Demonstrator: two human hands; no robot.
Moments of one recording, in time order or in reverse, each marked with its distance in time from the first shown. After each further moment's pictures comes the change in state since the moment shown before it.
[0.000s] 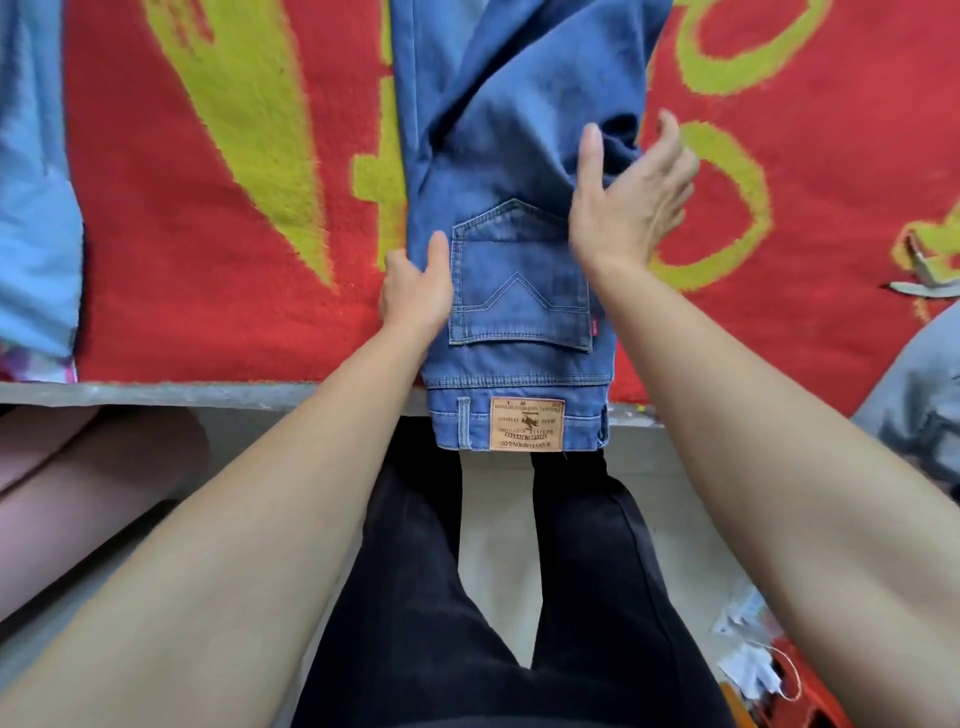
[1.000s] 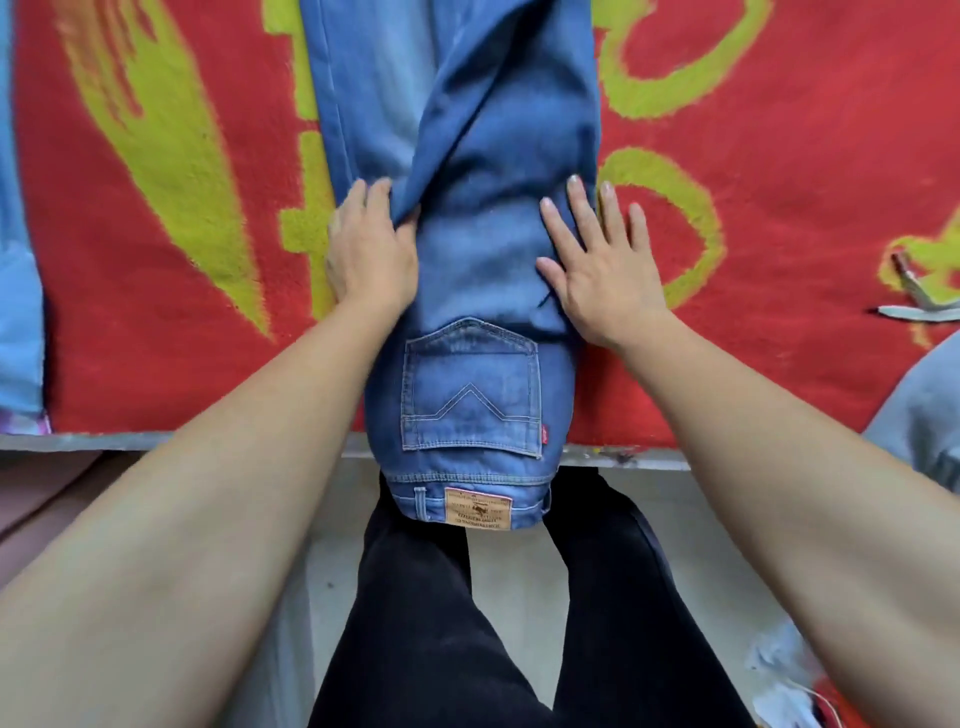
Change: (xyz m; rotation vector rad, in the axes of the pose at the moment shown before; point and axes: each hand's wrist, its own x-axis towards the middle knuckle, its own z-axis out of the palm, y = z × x) left_hand 0.032 0.070 0.045 0.632 0.288 0.507; right_hand 0.064 0.098 -0.020 -0.673 -0.503 -0.799
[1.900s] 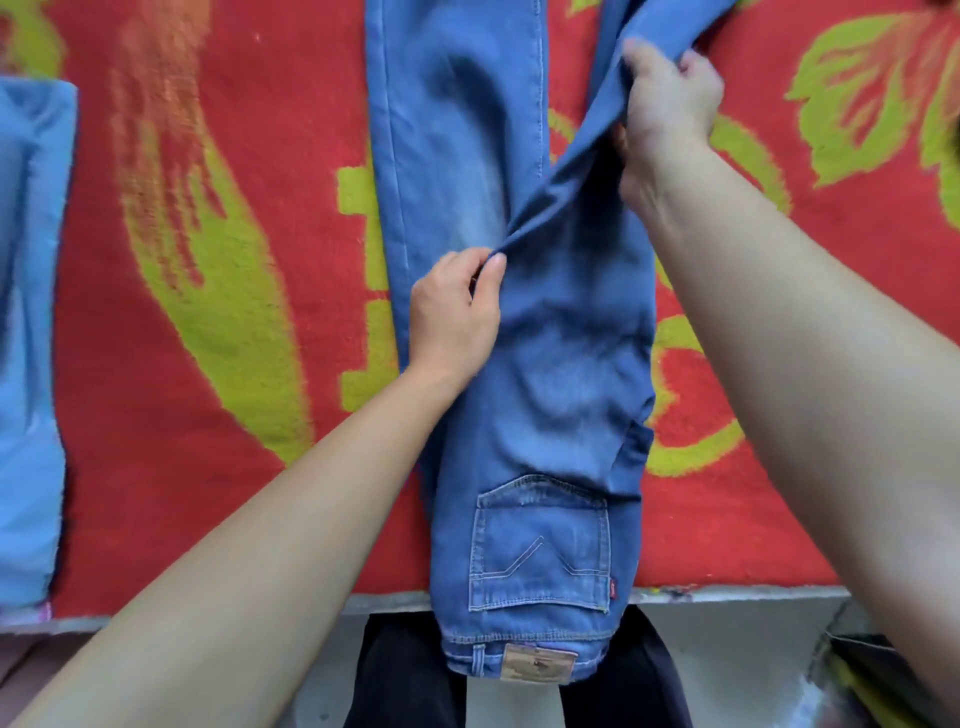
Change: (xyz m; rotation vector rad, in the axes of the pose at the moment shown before) left_hand 0.093 0.031 -0.045 -0.649 -0.014 0.194; right_hand 0.232 -0.011 -0.176 1.709 0.726 0.711
